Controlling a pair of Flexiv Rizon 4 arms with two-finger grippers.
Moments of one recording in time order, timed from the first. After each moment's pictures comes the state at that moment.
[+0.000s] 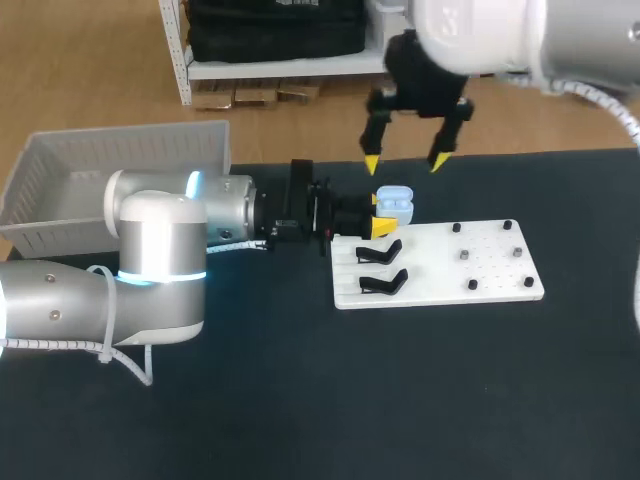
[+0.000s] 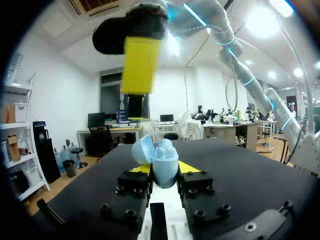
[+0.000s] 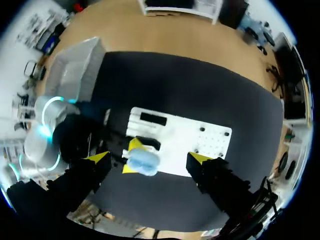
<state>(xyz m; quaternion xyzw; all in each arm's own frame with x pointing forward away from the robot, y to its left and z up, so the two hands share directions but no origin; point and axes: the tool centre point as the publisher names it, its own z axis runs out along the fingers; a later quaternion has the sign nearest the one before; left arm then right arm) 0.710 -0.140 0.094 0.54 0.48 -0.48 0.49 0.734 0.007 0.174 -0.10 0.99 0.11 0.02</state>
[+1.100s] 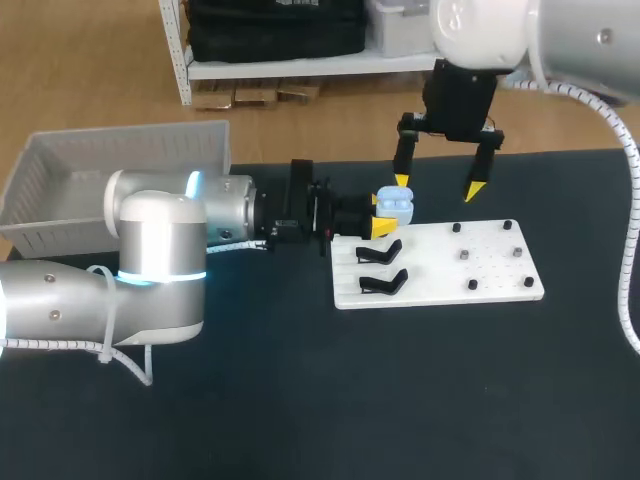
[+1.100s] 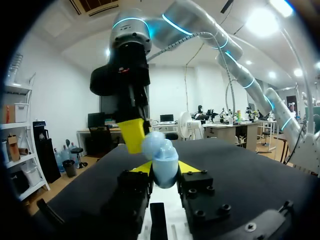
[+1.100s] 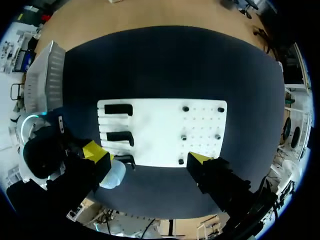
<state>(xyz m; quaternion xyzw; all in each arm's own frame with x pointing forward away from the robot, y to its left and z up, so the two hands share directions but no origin) 0.709 -0.140 0.094 0.54 0.48 -0.48 0.49 0.727 -0.033 0.123 -0.01 0.99 0.08 -0.08</state>
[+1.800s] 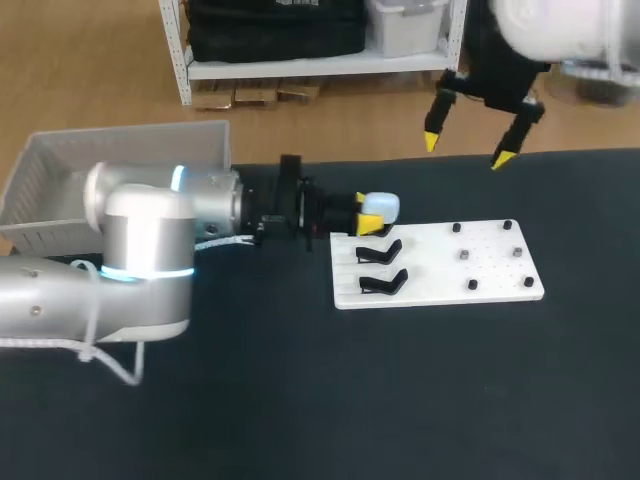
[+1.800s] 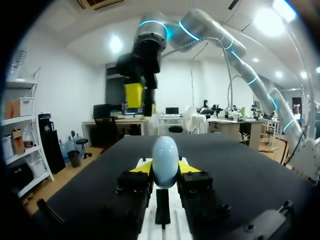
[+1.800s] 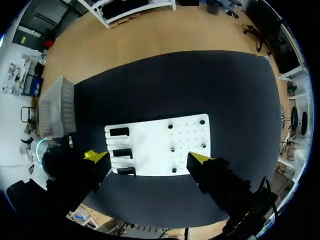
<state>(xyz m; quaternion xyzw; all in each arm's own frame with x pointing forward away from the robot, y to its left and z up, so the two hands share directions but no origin) 0.720 -0.107 0.096 0.53 0.53 -0.46 0.47 0.753 -0.070 0.166 0.05 0.99 0.13 0.02</state>
